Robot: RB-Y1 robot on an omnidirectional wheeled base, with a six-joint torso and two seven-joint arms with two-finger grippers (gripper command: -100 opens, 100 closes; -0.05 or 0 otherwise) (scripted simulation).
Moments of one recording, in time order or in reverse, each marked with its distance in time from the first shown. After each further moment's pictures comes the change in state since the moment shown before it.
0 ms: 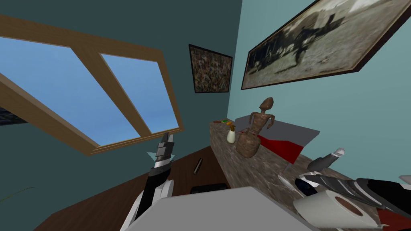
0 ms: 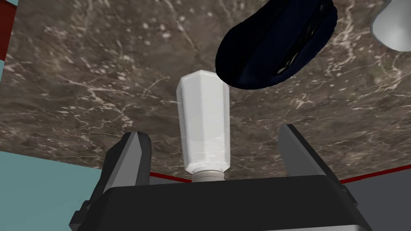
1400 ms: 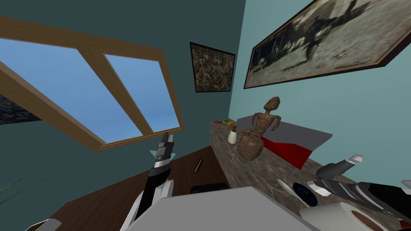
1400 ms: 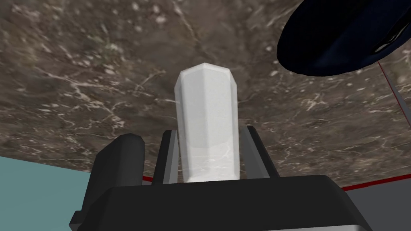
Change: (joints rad) left arm 0.000 0.000 0.000 0.000 0.000 0.000 0.000; right arm 0.001 0.052 -0.009 0.034 0.021 0.020 -0.003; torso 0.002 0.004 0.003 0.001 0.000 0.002
